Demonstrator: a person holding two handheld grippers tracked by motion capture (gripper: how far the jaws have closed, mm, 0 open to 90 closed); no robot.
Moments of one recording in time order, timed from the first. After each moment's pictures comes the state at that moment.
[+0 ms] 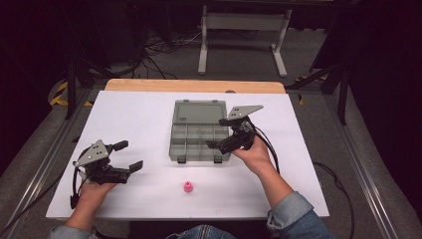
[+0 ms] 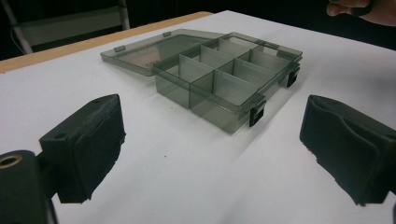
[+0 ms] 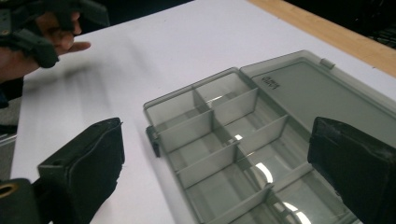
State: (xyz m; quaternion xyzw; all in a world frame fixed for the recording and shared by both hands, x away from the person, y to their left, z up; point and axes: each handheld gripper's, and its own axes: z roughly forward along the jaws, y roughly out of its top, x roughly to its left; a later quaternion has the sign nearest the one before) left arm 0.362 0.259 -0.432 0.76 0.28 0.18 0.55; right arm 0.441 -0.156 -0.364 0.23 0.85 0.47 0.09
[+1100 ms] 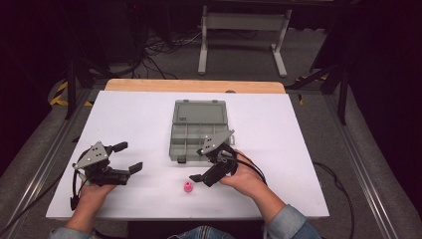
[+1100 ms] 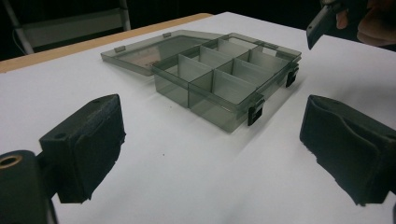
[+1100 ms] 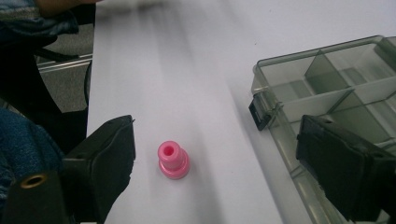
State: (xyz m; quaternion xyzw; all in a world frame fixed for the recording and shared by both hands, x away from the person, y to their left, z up) left arm 0.358 0.259 -0.434 0.76 0.28 0.18 0.56; right arm 0.384 -0.103 -0.387 0.12 0.91 0.40 0.04
